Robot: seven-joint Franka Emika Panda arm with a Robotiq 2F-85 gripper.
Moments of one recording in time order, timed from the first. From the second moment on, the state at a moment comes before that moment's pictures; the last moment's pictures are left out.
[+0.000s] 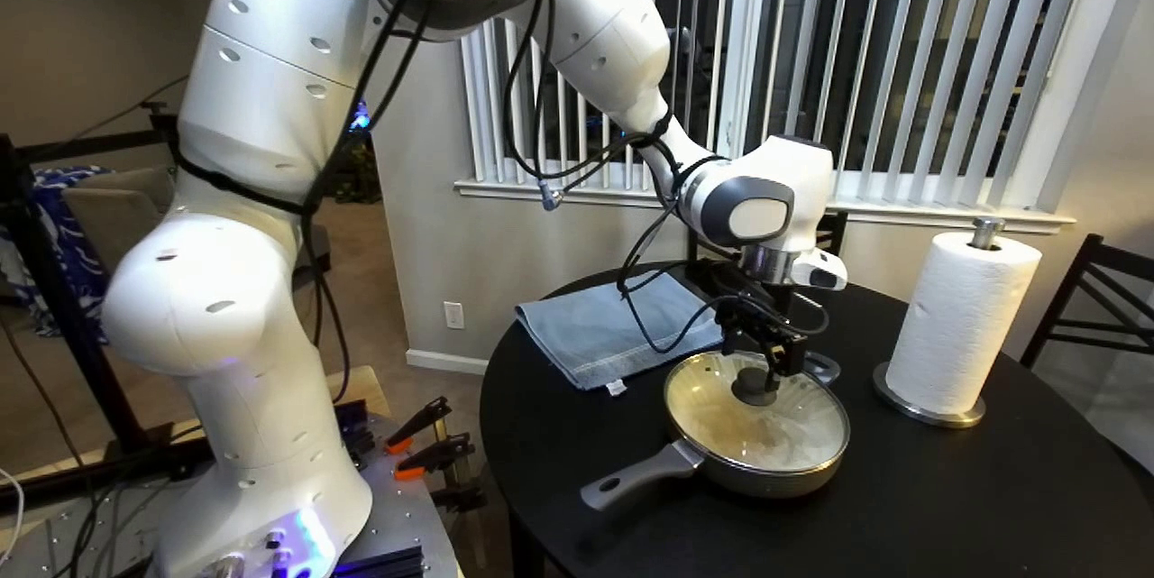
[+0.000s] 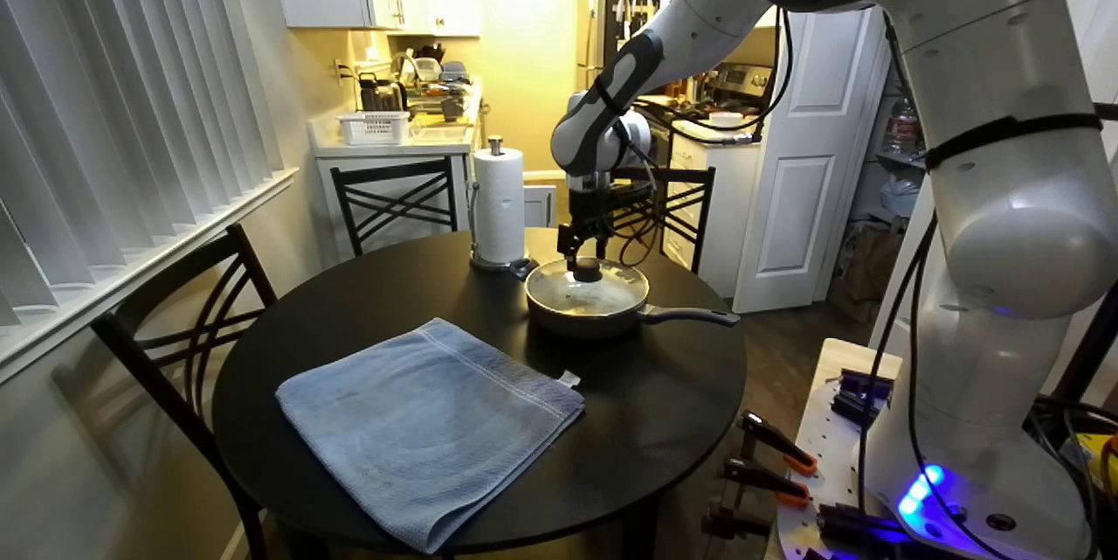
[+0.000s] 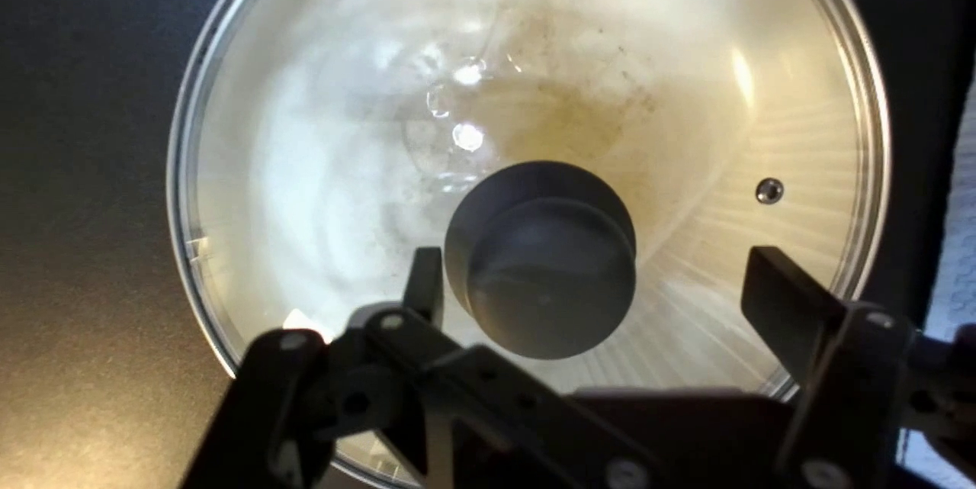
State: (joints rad) arm -0.18 0.48 -0.11 -1.95 0.10 2.39 -0.17
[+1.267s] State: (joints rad) arm -0.23 0.58 -0.09 -1.81 0.16 2.33 -0.14
